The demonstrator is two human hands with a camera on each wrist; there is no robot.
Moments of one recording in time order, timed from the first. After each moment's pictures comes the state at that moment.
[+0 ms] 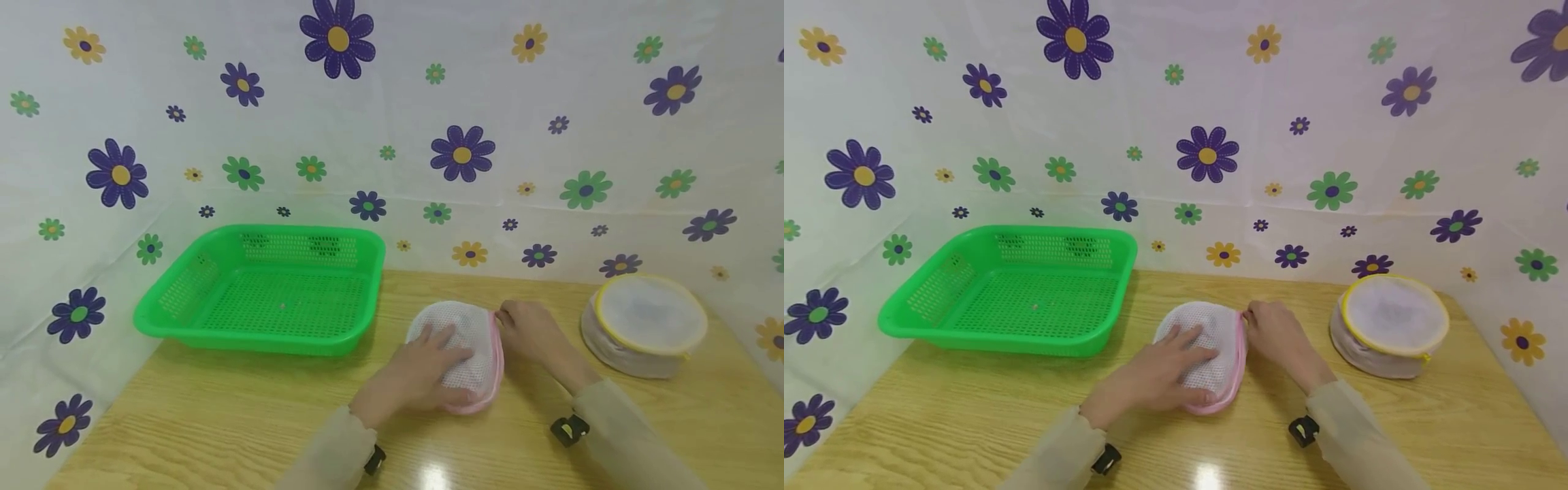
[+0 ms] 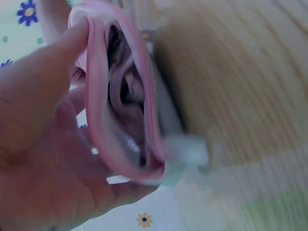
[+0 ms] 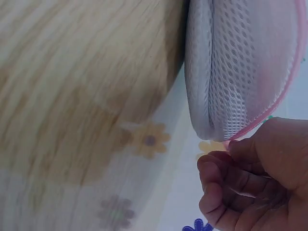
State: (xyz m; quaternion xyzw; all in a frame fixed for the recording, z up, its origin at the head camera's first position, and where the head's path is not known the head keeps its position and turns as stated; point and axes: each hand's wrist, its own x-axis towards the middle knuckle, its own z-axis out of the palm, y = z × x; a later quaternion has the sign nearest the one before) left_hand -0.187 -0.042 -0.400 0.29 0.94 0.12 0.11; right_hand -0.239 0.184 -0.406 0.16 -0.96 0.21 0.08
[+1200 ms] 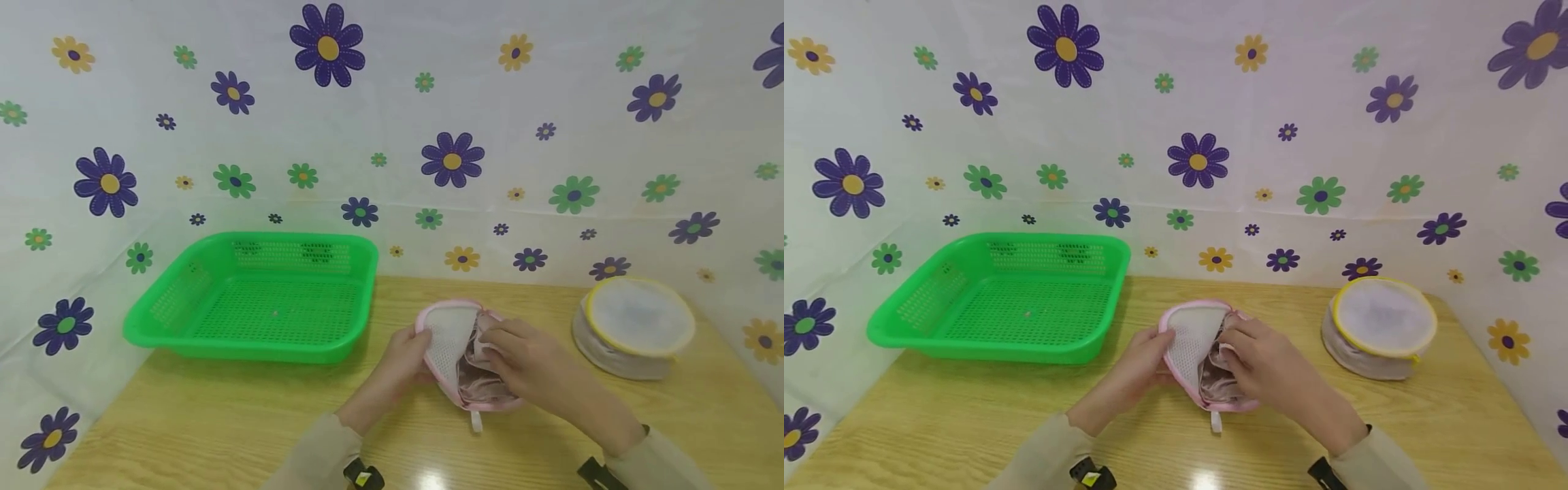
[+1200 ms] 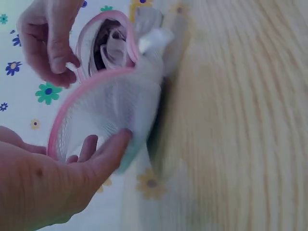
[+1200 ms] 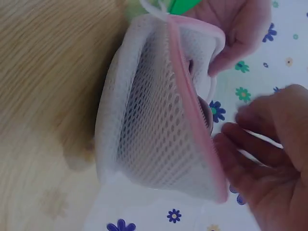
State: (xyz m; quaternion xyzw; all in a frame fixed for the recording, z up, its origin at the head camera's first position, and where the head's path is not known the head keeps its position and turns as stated) left_hand -0.193 -0.038 -0.403 0.01 0.71 0.69 0.15; right_hand -0.172 0.187 -0.374 0.39 -0.86 0.19 0.27
